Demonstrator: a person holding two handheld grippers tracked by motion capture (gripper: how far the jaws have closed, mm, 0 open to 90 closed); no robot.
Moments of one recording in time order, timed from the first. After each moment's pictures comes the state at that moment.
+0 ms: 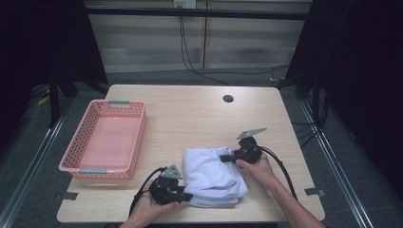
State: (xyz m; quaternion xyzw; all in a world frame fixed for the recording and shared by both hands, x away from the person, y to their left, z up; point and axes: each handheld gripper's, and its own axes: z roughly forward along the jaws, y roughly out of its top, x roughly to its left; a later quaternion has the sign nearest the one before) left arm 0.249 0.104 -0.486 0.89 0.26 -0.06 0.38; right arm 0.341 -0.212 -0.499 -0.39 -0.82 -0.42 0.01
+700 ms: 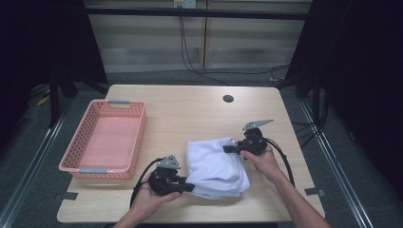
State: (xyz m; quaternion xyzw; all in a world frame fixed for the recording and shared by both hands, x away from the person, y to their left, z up) left arm 0.262 0.105 -0.457 0.87 0.26 -0.05 0.42; right arm 0.352 -0.223 -0.468 -0.38 -0.81 -0.45 0.00
